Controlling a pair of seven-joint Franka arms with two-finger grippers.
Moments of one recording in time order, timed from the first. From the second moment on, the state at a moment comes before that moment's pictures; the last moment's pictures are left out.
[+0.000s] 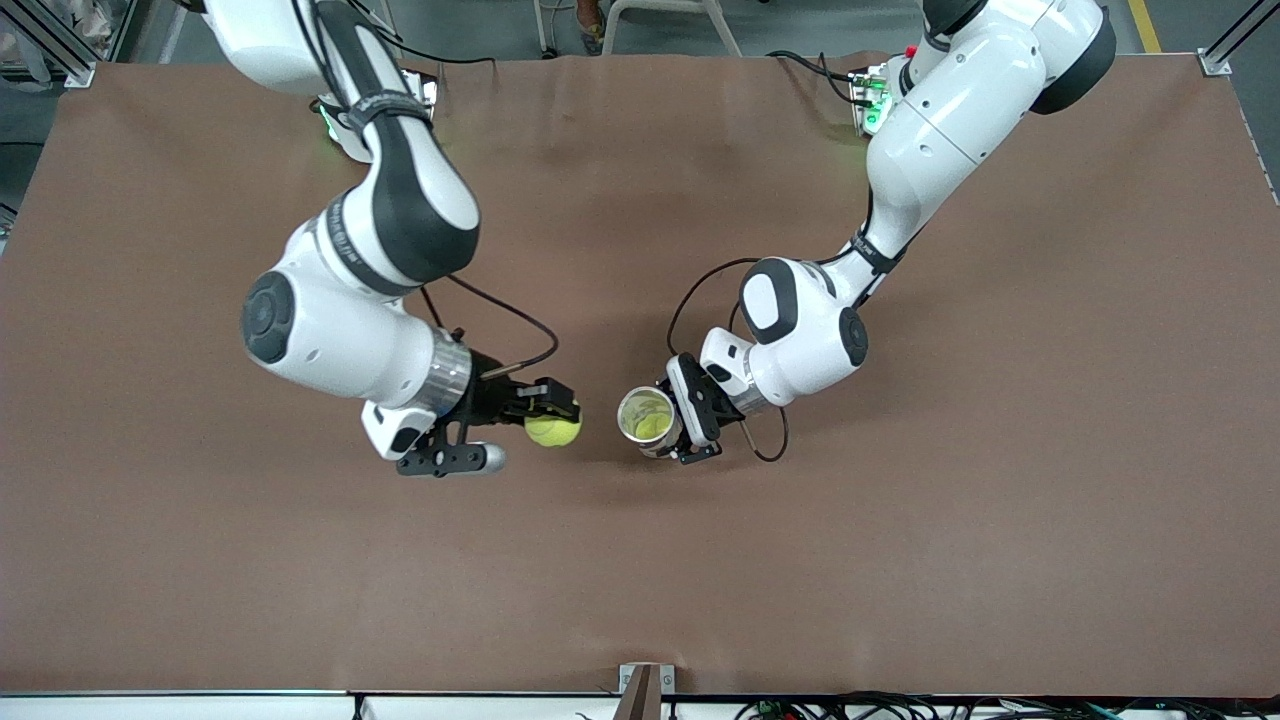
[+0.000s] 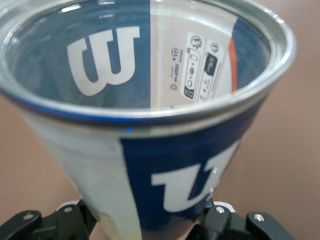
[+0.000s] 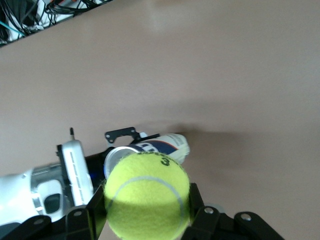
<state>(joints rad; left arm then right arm) -0.25 0.84 -0.48 -1.61 -0.81 2.84 1.47 0.69 0.61 -0.33 -1.24 0.73 1.99 0.27</state>
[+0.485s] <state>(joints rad) -0.25 0.84 -0.48 -1.61 -0.82 2.84 1.47 0.74 0.66 -0.33 -1.24 0.77 2.10 0.43</state>
